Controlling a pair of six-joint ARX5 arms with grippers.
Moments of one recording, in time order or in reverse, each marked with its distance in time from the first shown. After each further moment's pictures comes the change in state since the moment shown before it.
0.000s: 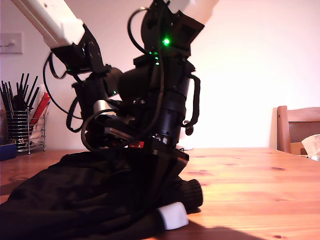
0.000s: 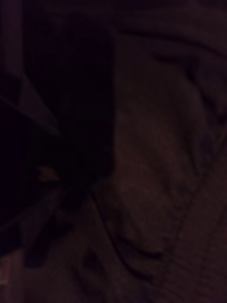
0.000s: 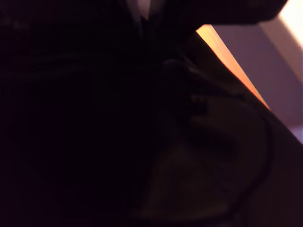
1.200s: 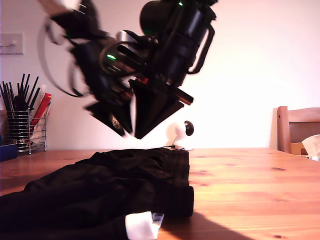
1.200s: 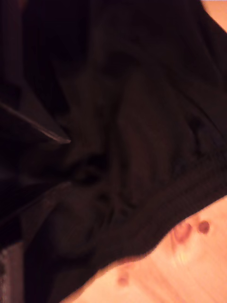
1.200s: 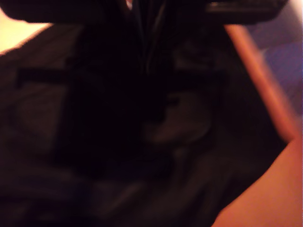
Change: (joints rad) left arm 0.079 -0.072 0.204 -0.340 0.323 -0.224; right arm -0.073 -0.258 -0.061 0.196 0.115 0.078
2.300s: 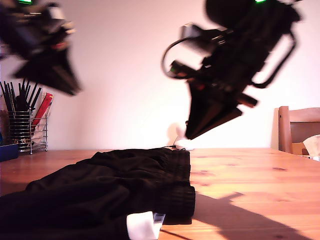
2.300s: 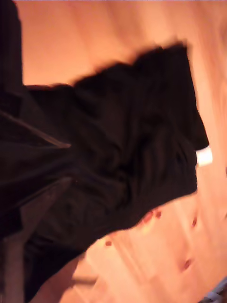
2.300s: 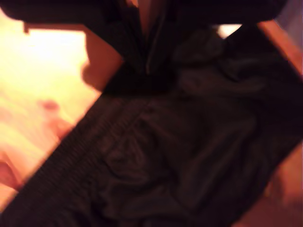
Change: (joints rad) left arm 0.193 -0.772 -0.905 0.544 0.127 -0.194; right arm -0.095 -0.470 -0.640 0.483 0.068 0.254
